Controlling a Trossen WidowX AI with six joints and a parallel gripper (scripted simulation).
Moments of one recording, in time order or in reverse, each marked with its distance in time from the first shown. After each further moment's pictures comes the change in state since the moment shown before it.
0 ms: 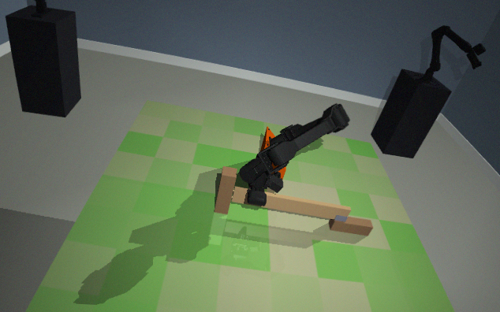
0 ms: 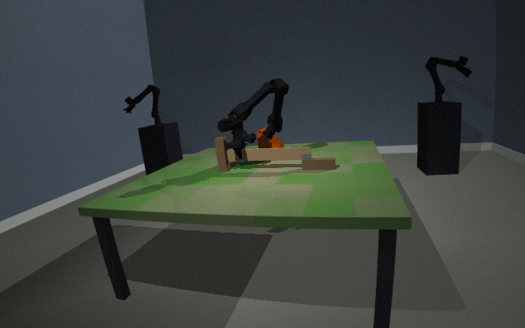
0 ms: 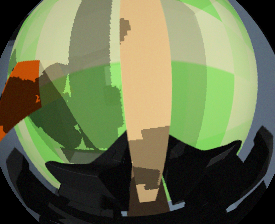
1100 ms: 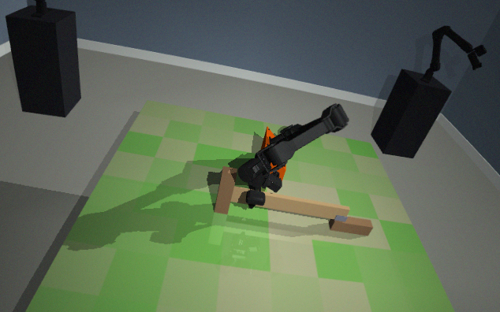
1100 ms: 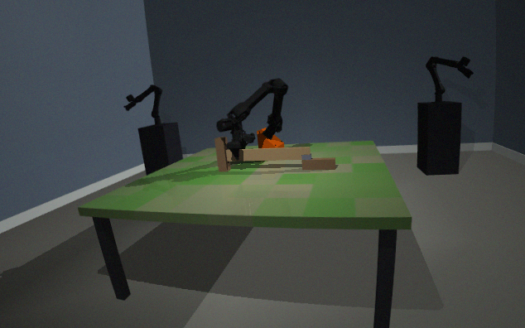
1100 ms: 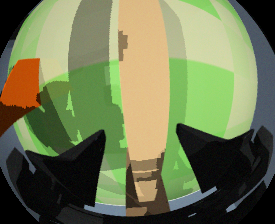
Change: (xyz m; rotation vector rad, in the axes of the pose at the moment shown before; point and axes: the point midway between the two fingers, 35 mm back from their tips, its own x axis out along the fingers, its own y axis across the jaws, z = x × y) arm 0.000 0.000 -0.005 0.000 0.000 0.001
